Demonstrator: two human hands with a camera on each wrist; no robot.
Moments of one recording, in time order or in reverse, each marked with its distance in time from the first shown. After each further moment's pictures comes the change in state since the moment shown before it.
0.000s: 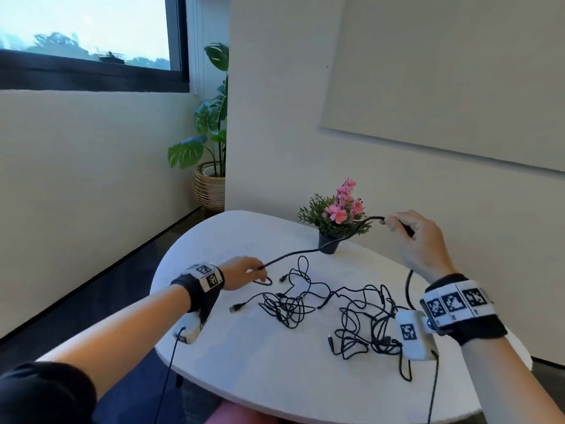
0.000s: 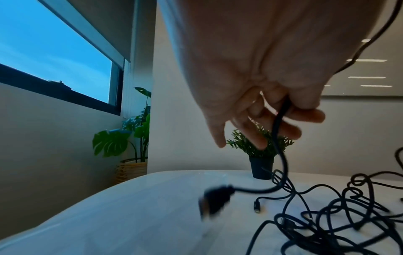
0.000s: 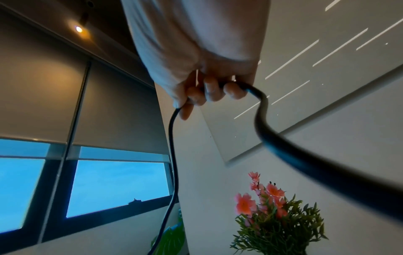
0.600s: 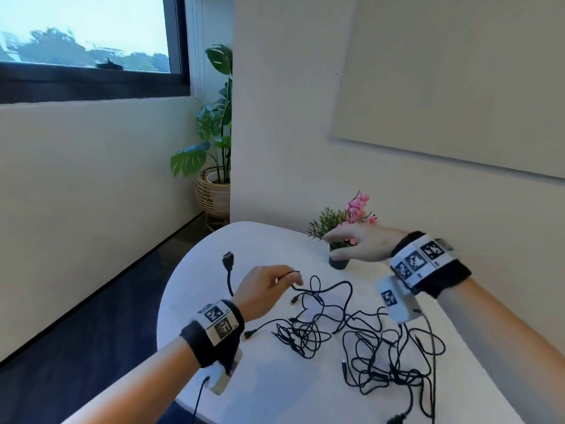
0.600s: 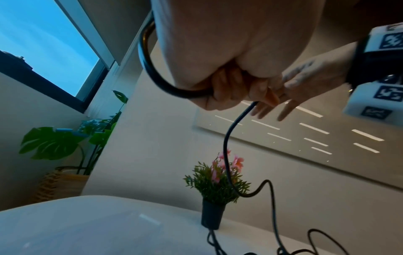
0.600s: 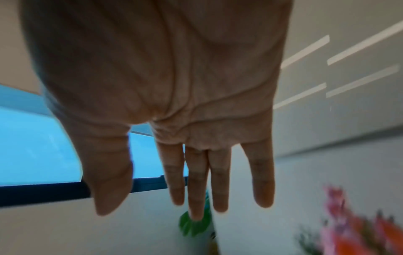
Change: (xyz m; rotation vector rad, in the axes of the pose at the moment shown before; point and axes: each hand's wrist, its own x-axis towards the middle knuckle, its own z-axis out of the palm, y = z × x) left_hand -0.010 0.042 -0.022 -0.296 0.433 0.252; right_hand 0.094 -0.074 0.062 -0.350 -1.036 0.028
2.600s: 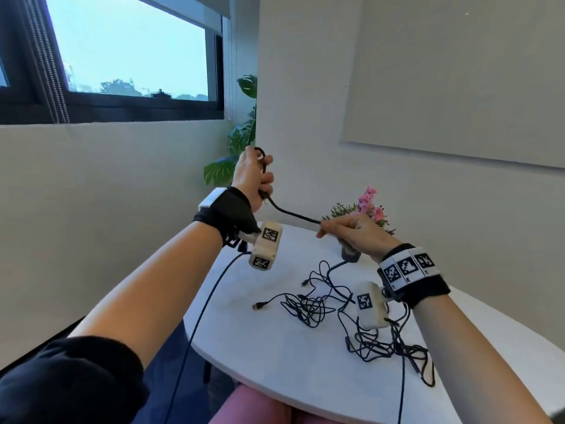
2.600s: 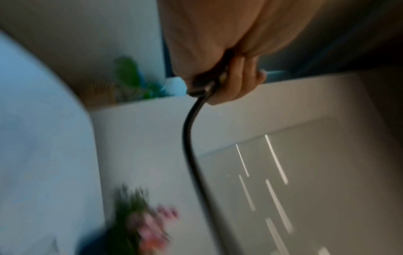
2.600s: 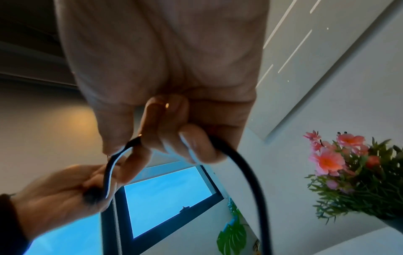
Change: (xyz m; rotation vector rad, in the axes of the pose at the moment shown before) left_hand 0.026 0.113 -0.070 -1.060 0.566 -0.243; right_hand -0.058 -0.012 0.081 0.774 0.354 -0.269
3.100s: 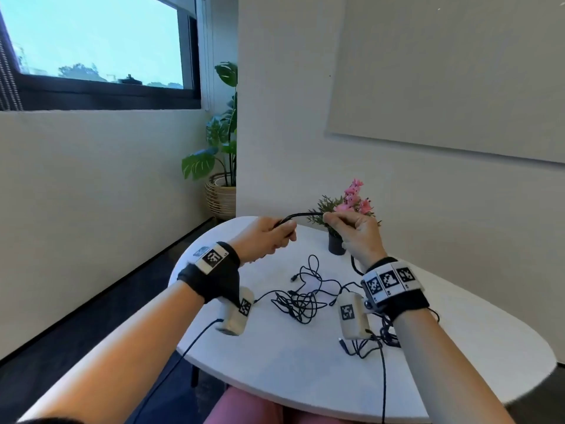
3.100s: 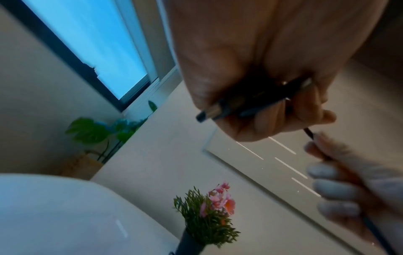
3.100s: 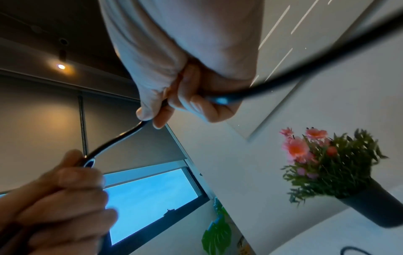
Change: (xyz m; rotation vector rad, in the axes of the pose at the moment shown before) left_hand -0.040 -0.068 -0.048 0.888 -0.601 0.000; right_hand 0.011 0.028 0.027 0.155 0.579 -0.176
